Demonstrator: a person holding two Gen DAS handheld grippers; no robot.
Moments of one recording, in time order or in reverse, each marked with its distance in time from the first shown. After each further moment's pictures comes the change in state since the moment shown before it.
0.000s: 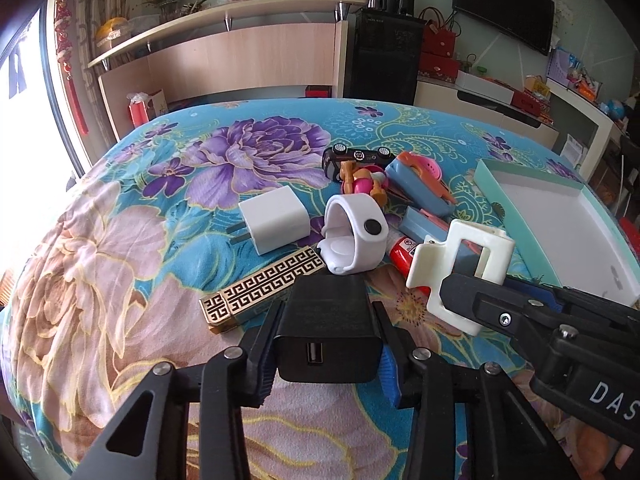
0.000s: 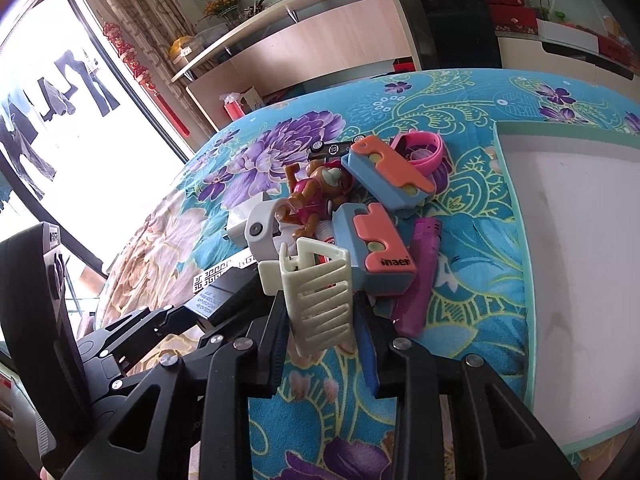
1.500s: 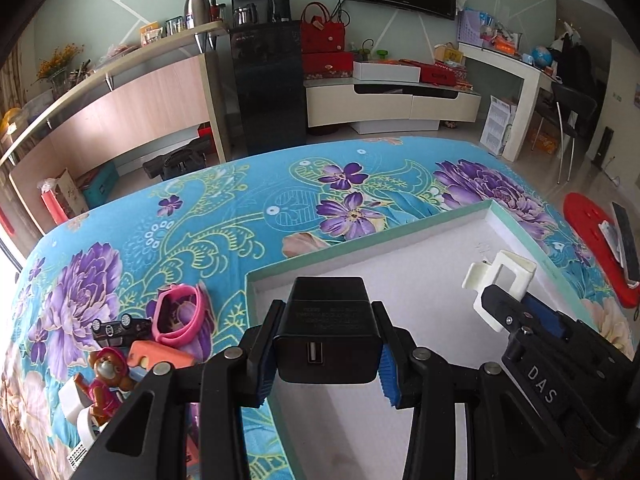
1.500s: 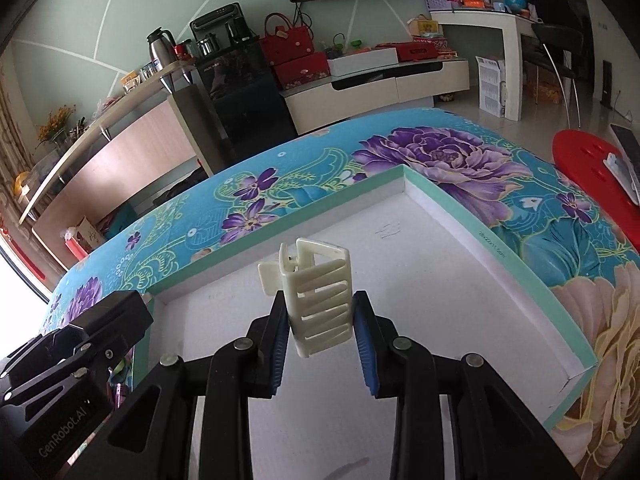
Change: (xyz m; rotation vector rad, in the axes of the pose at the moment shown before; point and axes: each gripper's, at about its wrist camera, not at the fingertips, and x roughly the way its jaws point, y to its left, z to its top) left arm 0.048 -0.225 0.105 0.261 0.027 -0.162; right arm -0.117 -0.200 0.031 0.379 -0.288 -0.529
